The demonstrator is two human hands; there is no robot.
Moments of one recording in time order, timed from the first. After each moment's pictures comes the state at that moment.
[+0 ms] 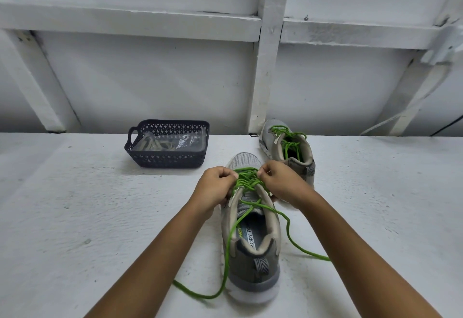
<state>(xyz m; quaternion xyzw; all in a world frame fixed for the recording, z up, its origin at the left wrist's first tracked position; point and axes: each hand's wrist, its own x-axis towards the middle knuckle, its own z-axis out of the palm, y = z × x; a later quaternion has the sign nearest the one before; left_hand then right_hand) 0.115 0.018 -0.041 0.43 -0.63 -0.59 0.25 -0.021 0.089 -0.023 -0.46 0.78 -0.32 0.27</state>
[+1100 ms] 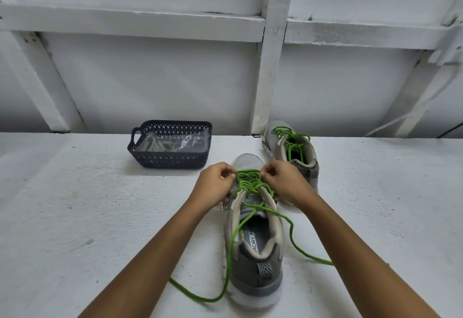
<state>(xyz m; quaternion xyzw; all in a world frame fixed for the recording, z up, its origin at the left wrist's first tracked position) 0.115 -0.002 -0.051 0.41 -0.76 -0.44 0.26 -0.032 0.081 -0.033 -0.48 0.79 -0.32 0.21</state>
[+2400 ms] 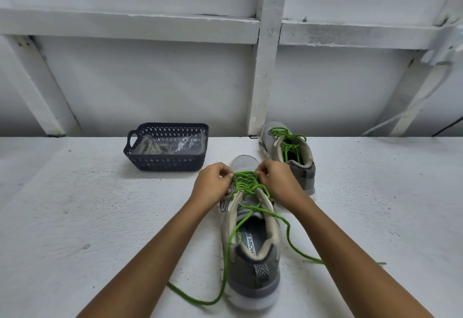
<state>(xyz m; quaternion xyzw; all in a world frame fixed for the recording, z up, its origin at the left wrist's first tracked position) 0.105 -0.009 -0.056 0.43 -0.77 -0.40 0.26 -0.033 0.069 -0.044 -0.51 0.81 -0.28 0.10</state>
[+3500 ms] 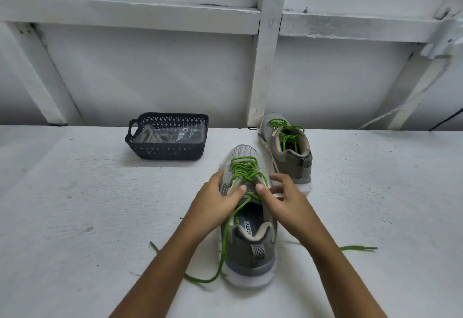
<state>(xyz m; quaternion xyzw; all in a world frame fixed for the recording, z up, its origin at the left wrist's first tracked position) 0.144 0.063 -0.044 0.45 -0.72 -0.48 0.22 0.018 0.156 -0.032 -0.39 0.77 -0.43 0.26</state>
